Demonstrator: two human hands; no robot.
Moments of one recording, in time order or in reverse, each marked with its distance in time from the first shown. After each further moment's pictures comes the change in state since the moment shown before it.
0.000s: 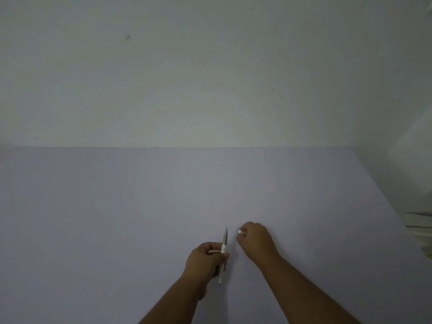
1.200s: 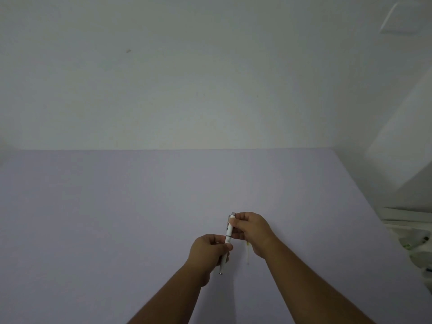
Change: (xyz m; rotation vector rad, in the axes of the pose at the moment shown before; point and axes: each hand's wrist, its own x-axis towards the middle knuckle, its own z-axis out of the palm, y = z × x) left_hand -0.045 0.009 0.029 0.047 -0.054 0.115; right_hand -0.049 -0.003 -0.051 0.958 -0.209 0.092
